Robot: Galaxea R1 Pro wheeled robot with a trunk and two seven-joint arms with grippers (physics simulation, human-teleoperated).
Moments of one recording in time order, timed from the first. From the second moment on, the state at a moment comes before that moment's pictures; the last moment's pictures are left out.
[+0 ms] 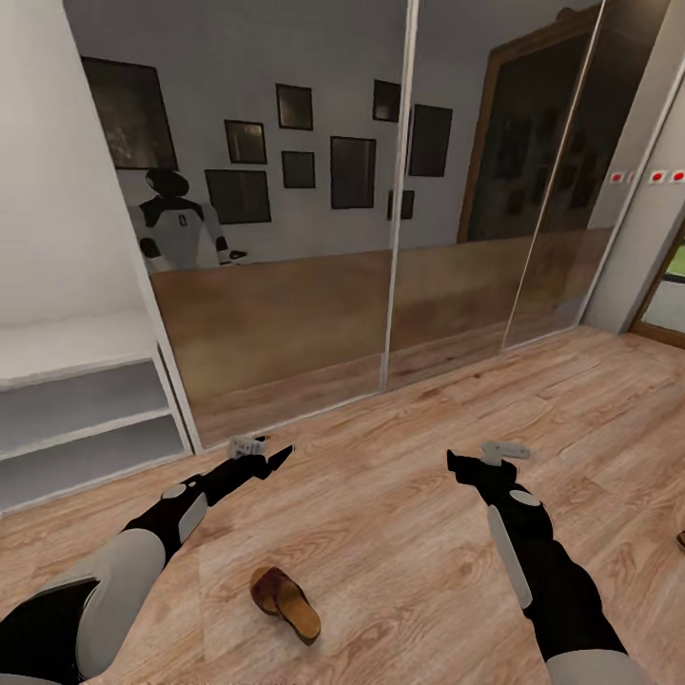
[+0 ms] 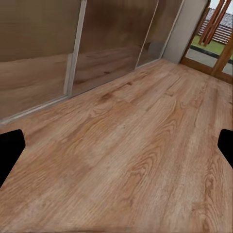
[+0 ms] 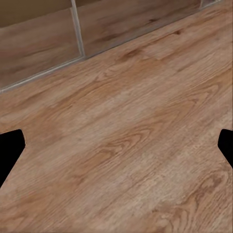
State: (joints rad) left arm -0.90 0.06 0.23 -0.23 -0.02 -0.30 -0.79; right arm -0.46 -0.01 -0.04 -1.28 -0.09 0.46 -0.14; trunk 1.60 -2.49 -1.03
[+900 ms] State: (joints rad) left arm -0.90 0.06 0.23 -0.23 -0.02 -0.30 -0.79; right arm -0.46 -0.01 -0.04 -1.28 -0.09 0.46 -0.14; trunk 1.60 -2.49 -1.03
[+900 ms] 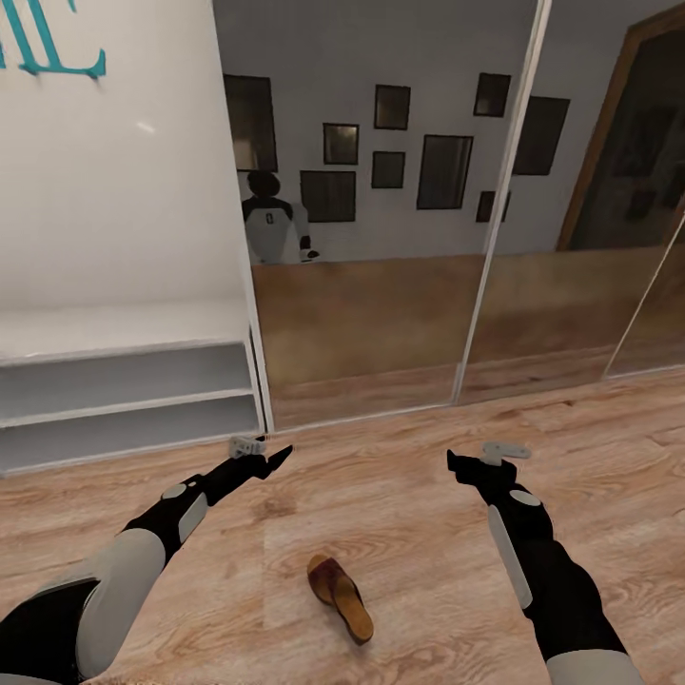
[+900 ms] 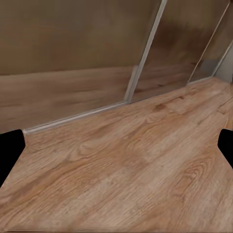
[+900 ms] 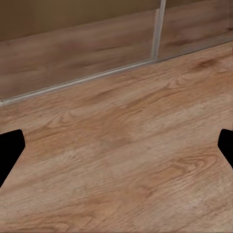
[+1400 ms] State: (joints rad) left arm -0.90 0.06 0.23 -0.23 -0.02 -0.30 -0.79; right arm -0.46 -0.01 -0.04 -1.28 -0.09 0.46 -0.14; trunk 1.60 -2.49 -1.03
